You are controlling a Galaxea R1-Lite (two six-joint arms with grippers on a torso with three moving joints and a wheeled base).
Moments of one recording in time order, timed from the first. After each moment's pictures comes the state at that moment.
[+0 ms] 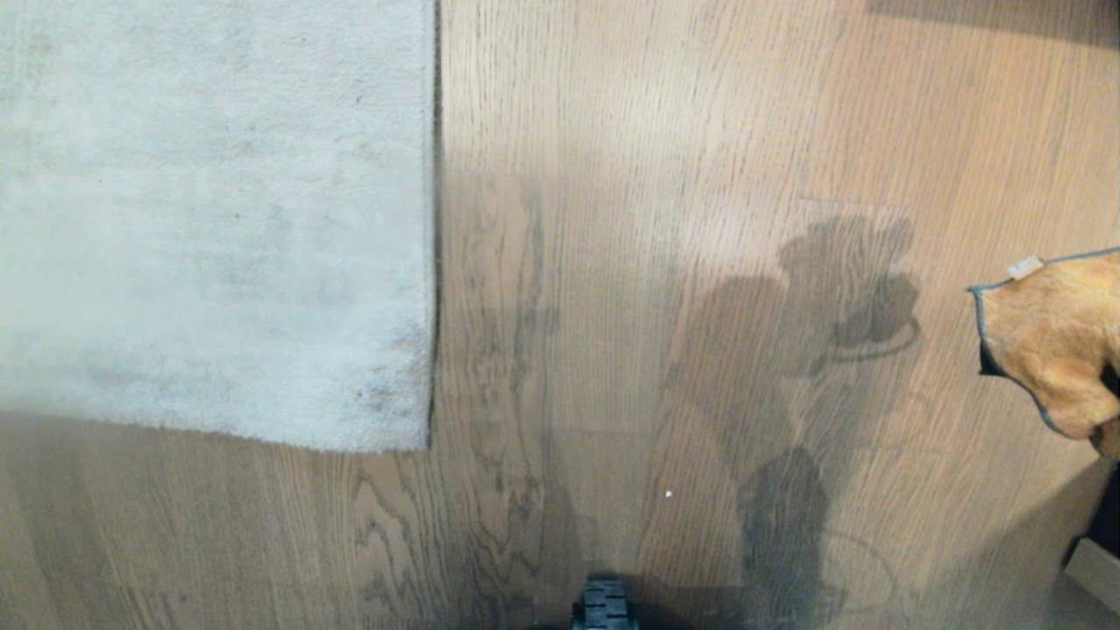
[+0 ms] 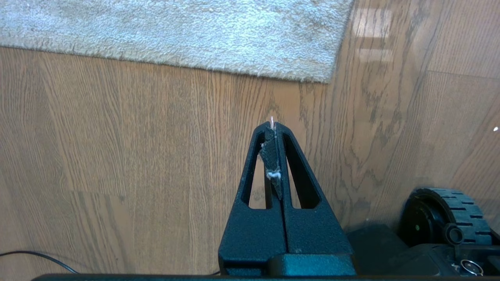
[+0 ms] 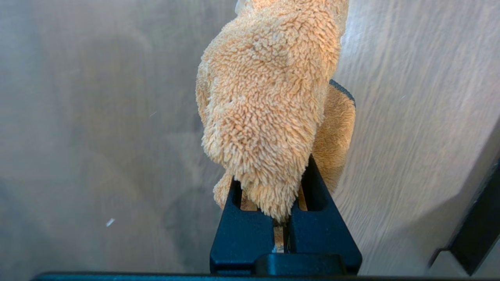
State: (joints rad) left arm 0.00 0.00 0.00 0.00 0.01 -0.04; right arm -0.09 0.91 -0.33 -0.56 0.04 0.02
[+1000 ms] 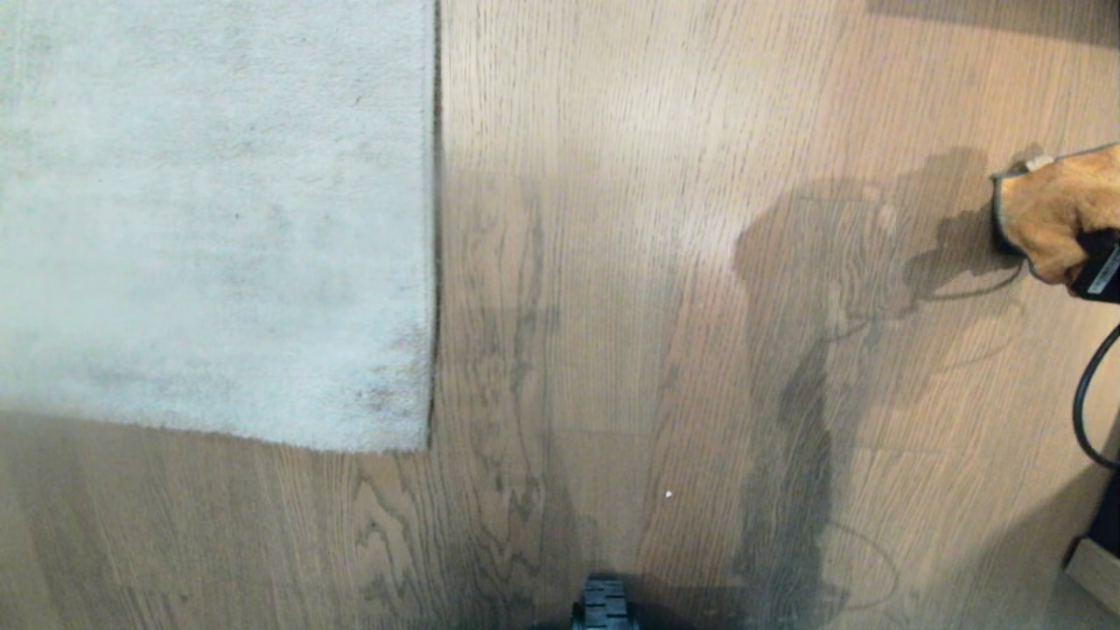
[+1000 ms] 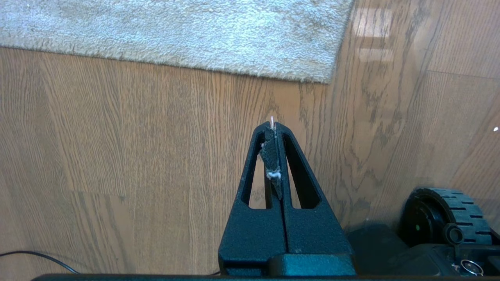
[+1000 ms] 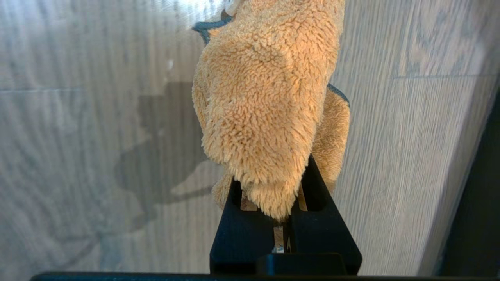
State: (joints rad) left arm 0.00 0.00 0.00 0.00 0.01 -0.04; right arm -0.35 1.52 -0.72 -0.88 0.07 0.02
